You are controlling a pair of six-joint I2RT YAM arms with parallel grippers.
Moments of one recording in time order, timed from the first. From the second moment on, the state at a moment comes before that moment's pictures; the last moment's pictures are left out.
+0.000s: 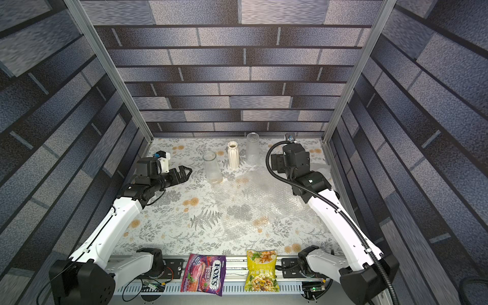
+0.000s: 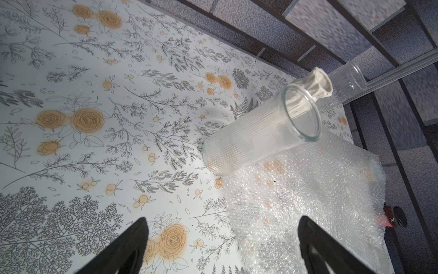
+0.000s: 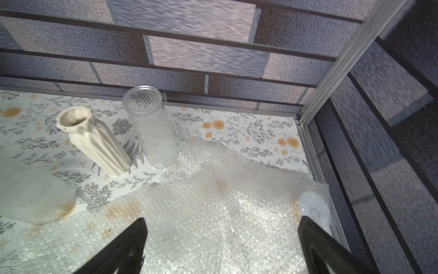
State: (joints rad) left arm -0.08 1.09 0.90 -0.41 0.31 -0.38; right arm 0.41 1.10 1.15 -0.59 0.42 0.12
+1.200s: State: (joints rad) left arm 0.07 1.35 0.32 0.64 -0.20 -0.16; right arm 0.14 1.07 0.41 0.20 0.45 0.13
